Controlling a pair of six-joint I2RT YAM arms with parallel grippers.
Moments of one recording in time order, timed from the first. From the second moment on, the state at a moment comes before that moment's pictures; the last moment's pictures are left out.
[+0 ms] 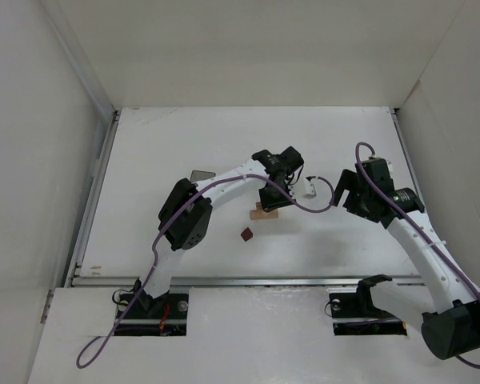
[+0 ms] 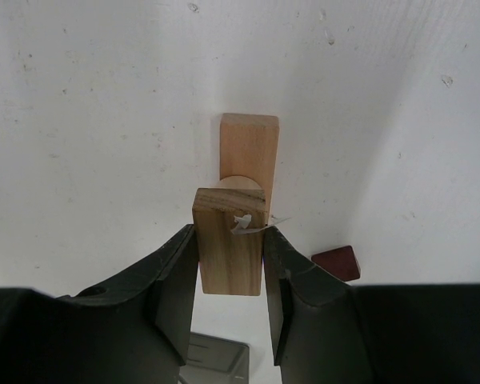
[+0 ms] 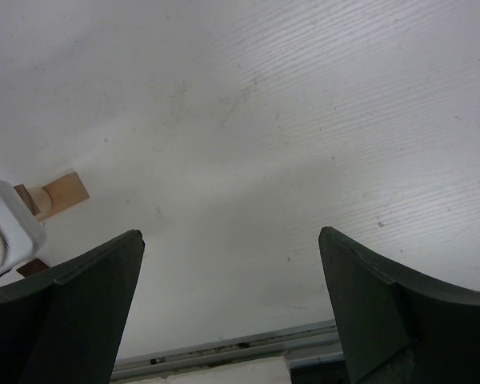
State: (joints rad) left arm -0.90 2.15 1.86 -1.01 0.08 0.56; right arm 0.26 1.01 0.96 -0.88 0.22 0.60
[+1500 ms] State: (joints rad) left arm -0.90 1.49 1.45 -0.84 0.06 0.33; right arm 0.26 0.99 0.96 -0.87 0.22 0.59
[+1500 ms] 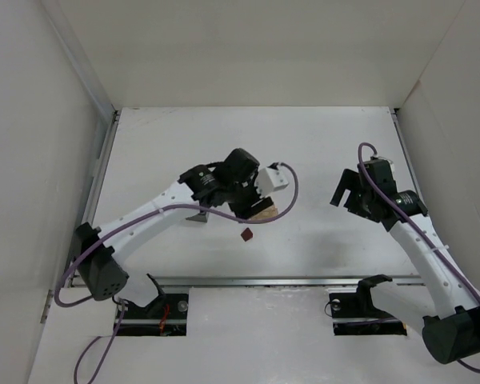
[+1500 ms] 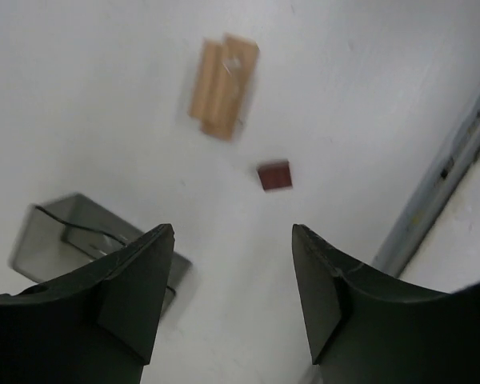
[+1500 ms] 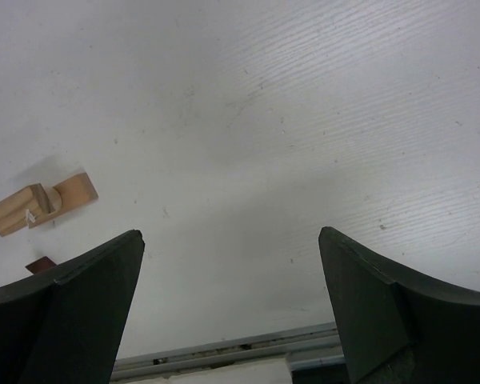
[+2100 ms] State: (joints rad) left arm -0.89 1.50 1.00 -0.56 0.19 0.12; right arm 0.26 0.96 0.95 -0.87 0.21 0.59
